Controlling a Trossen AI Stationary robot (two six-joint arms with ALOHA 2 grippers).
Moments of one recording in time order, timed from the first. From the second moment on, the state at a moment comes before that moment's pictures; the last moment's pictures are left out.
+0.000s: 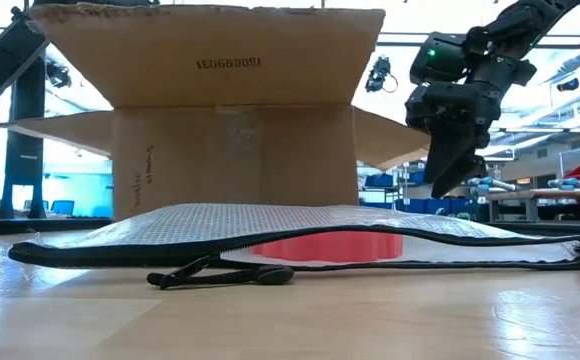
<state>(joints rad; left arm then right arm) 0.71 2.00 1.60 -1.10 -0.12 -0.16 -0.35 1.26 0.67 -0.44 -0.26 0.36</state>
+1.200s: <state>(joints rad) 0.53 1.99 1.25 -1.21 -0.30 0.07 -0.35 1.26 0.67 -0.44 -0.26 0.34</state>
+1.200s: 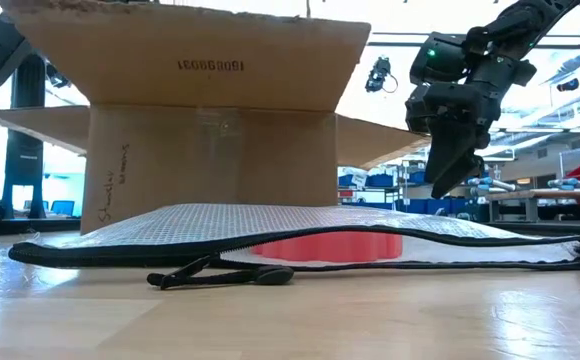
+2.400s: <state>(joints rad) 0.54 1.98 1.43 -1.38 -0.39 -0.21 -0.35 1.26 0.67 -0.44 -0.26 0.34</state>
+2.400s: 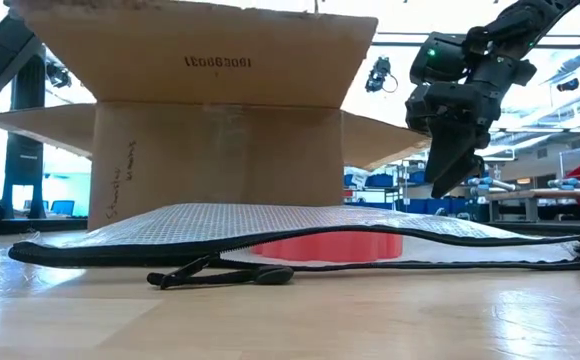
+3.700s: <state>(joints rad) 0.49 1.97 1.29 -1.10 -0.34 0.17 -0.35 1.26 0.67 -0.45 -0.26 0.30</state>
